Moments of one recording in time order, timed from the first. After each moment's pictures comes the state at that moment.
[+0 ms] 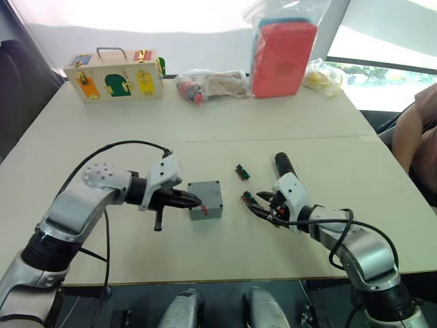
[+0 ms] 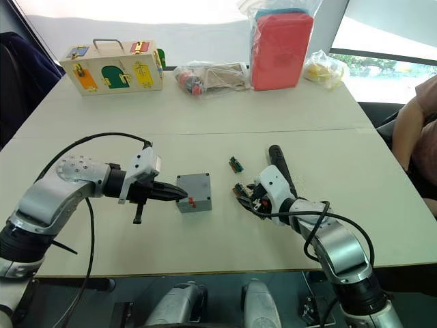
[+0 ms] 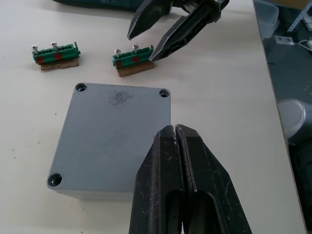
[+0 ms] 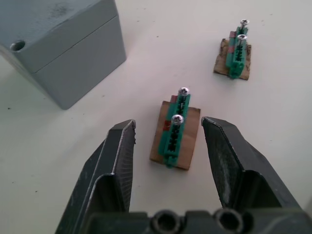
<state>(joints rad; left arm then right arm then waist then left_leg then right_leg) -0.50 0.81 -0.19 -0.28 -0.43 0.65 -1.19 -0.19 -0.53 0.12 -0.45 0.27 0.81 0.55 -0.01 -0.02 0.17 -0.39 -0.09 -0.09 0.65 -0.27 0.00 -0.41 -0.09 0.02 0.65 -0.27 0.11</state>
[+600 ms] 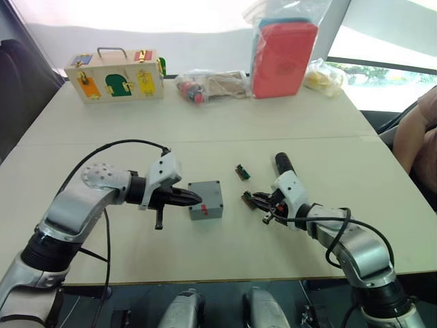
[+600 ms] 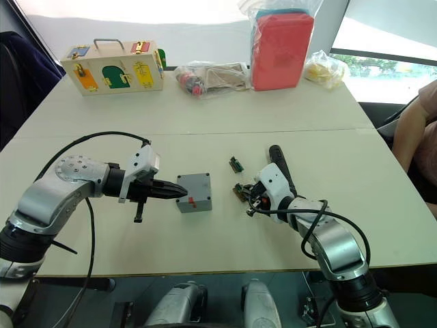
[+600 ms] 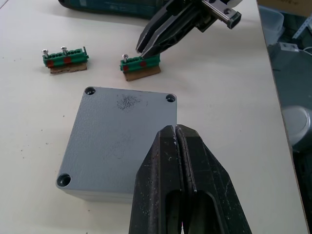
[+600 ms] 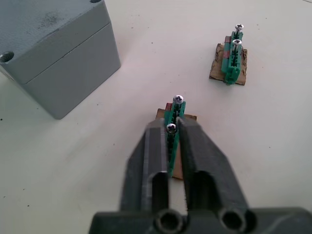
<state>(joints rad) -0.50 0.80 -0.18 -0.28 -0.45 0.65 -1.17 -0.20 -0.50 0.12 -0.42 0.26 0.79 0.54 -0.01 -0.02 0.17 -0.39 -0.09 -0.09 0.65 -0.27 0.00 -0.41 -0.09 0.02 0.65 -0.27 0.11</state>
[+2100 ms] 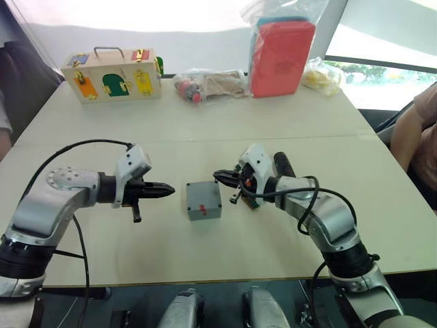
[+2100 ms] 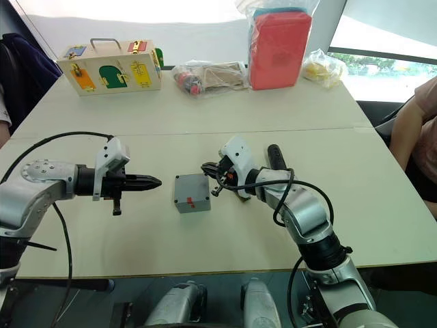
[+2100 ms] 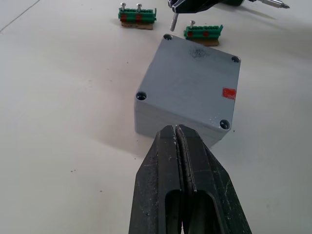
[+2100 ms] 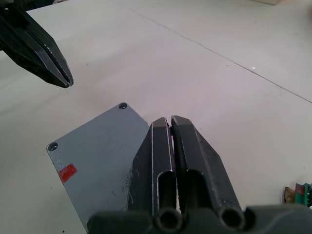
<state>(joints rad) -0.40 0.89 -0.01 -0.22 -0.50 0.72 -1.11 -0.51 -0.38 0.25 -0.28 0.32 0.74 0.60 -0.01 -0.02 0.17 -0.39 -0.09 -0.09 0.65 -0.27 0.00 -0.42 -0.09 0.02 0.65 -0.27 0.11</state>
